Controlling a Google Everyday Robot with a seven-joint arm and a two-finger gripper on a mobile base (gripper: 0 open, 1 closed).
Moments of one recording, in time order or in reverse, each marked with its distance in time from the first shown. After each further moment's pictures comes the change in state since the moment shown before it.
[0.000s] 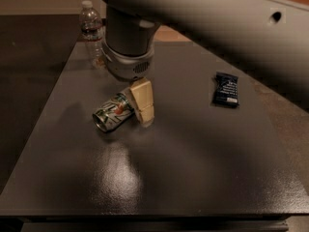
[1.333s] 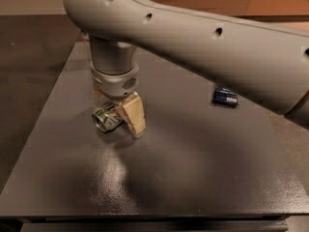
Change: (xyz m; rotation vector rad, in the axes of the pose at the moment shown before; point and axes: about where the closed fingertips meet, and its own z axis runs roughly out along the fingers) arm -0.015 0.014 0.050 -0.172 0.014 -0.112
